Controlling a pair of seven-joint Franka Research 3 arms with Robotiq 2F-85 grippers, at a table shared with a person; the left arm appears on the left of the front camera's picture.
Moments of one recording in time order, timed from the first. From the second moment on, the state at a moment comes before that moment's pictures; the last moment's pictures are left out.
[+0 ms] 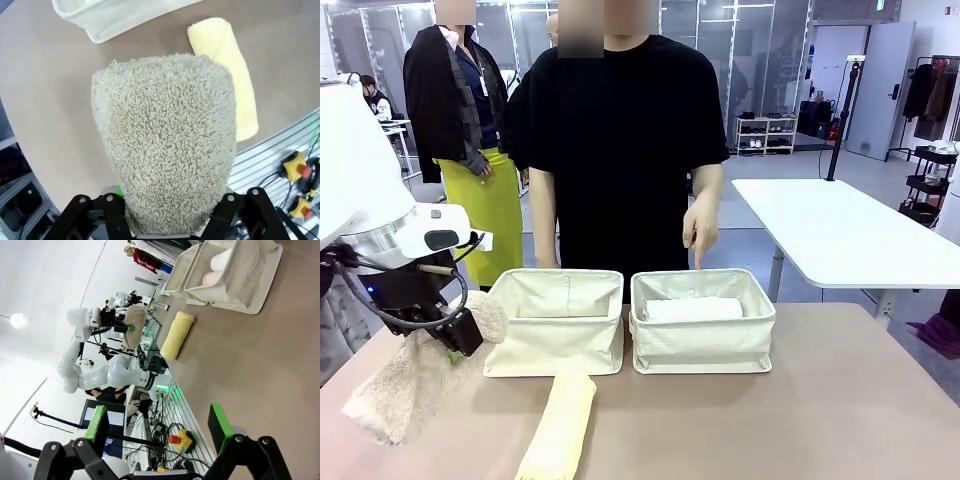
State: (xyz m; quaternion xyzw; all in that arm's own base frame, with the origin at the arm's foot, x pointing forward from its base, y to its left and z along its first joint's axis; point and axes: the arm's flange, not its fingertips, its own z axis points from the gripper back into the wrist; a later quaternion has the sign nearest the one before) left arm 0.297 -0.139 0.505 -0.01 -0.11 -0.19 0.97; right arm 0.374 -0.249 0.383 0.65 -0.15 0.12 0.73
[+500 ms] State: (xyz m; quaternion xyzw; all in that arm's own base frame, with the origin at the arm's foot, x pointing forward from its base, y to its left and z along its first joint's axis) left arm 0.348 -0.236 0.538 0.06 -0.10 -0.43 0.90; right arm 0.375 -0.249 0.383 0.65 -0.15 0.12 0.73
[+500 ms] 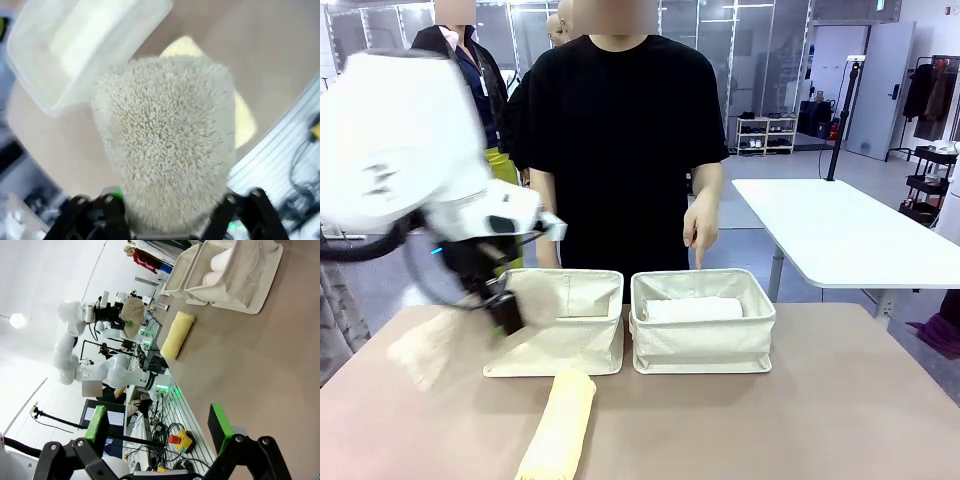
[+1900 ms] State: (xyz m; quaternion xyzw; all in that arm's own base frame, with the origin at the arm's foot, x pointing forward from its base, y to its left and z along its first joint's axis) left arm 0.531 -0.523 0.499 0.13 -0.11 -0.67 0.73; right arm 0.375 -0.249 0.382 0.65 -0.15 0.12 0.73
